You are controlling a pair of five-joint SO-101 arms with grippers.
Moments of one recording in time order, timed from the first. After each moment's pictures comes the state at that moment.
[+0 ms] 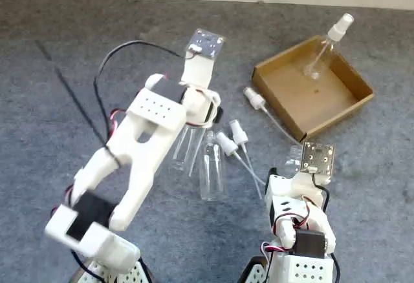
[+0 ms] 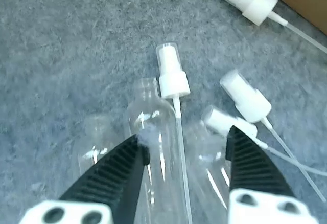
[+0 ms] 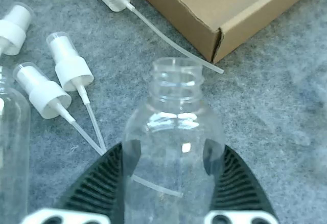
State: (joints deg) left arm 19.9 2.4 6.9 63.6 9.4; right arm 1.9 -105.3 94.9 60.6 -1.5
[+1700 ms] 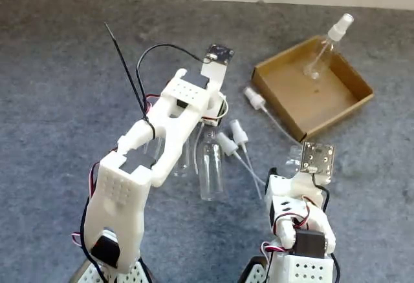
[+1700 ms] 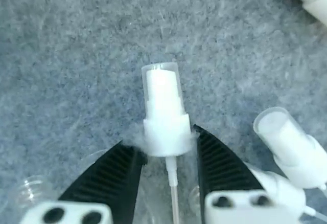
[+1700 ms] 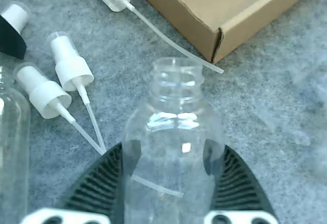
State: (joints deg) left arm 19.9 35.3 -16.5 65.5 9.5; right arm 1.9 -105.3 95.0 60.6 -1.5
